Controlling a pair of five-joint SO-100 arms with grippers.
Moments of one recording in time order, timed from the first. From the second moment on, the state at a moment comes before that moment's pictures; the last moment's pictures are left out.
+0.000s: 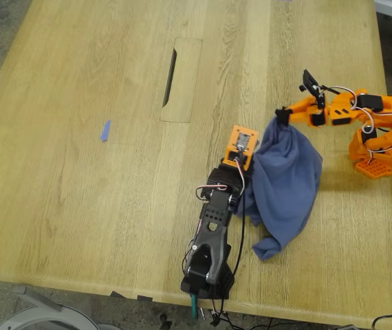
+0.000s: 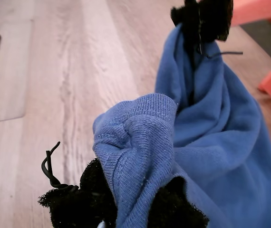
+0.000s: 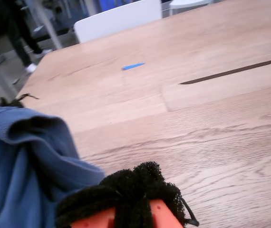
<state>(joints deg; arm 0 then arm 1) 14.5 149.5 128.1 43.7 -85.3 -2.9 147.5 135.7 16.4 -77.0</state>
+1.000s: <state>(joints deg) -12.0 115.8 131.4 1.1 -84.6 17.0 92.1 121.3 -33.6 -77.0</state>
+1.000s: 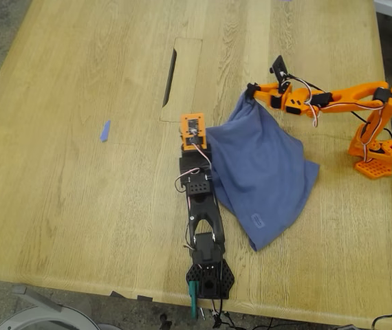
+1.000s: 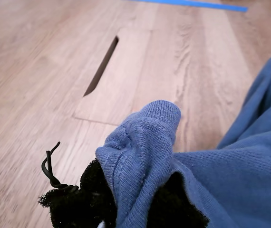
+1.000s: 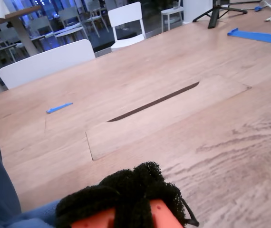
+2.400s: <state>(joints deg) -23.1 57.5 78.5 -14.6 -84.4 29.4 42.2 65.2 -45.1 -77.0</state>
